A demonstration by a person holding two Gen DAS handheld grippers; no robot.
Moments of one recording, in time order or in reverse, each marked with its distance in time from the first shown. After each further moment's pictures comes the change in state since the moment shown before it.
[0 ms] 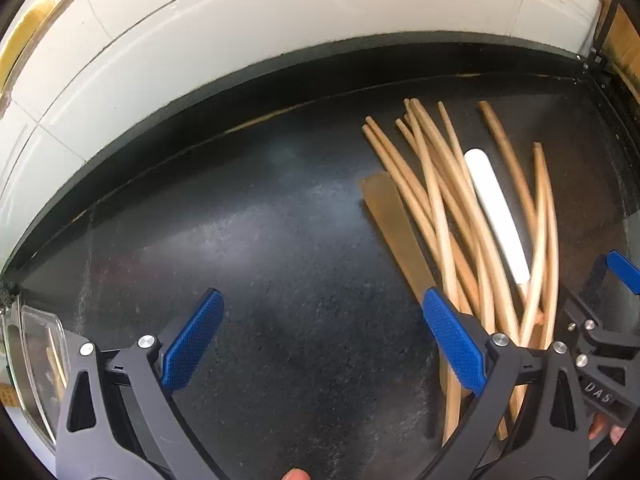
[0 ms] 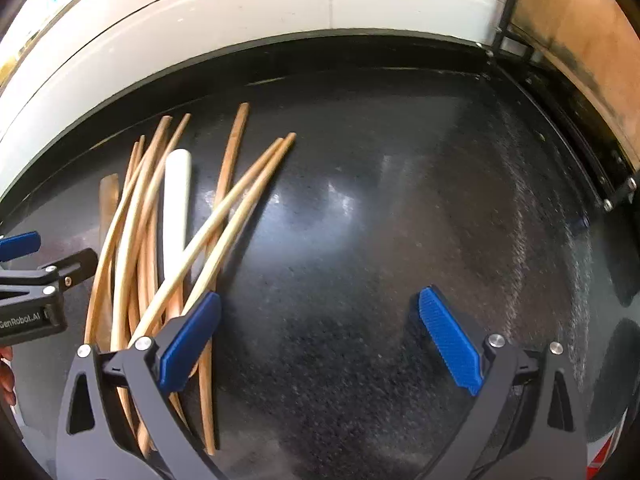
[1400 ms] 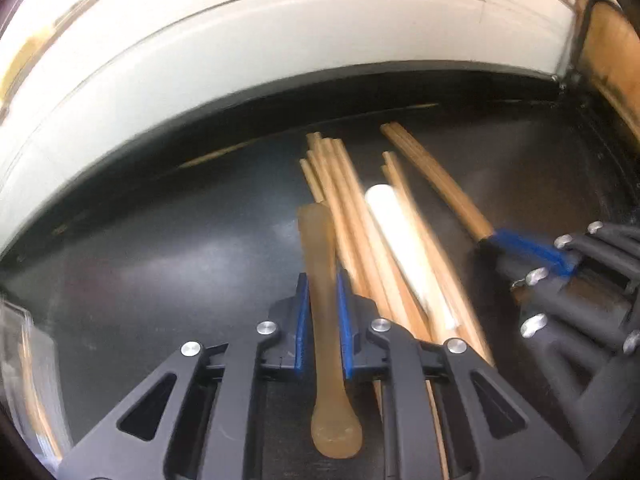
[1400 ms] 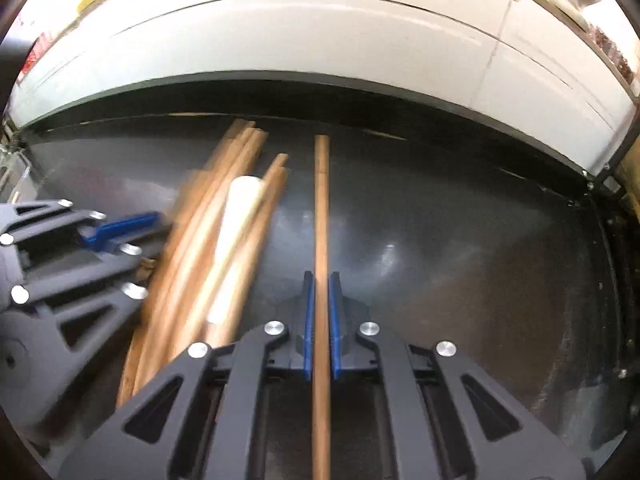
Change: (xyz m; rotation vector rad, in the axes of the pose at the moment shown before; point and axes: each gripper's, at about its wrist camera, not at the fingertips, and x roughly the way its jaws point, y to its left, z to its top) left arm 0.002 -0.031 -0.028 -0.061 -0.167 -0.034; right arm 0.017 0.051 0.039 -0.383 -0.094 0.158
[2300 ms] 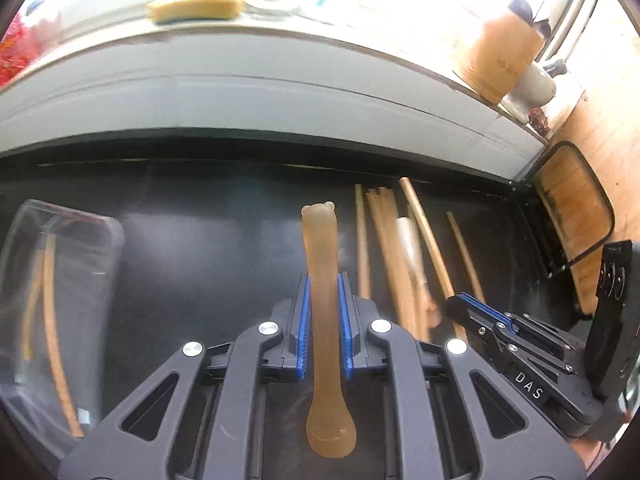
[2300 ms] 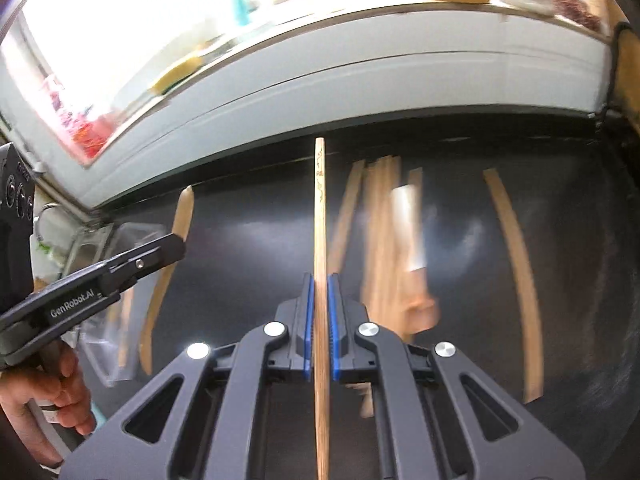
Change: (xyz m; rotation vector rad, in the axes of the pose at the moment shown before) left arm -0.156 0.144 -0.047 -0.270 -0.085 -0.200; right arm -0.122 0.077 -0.007 0.262 -0.041 0.296
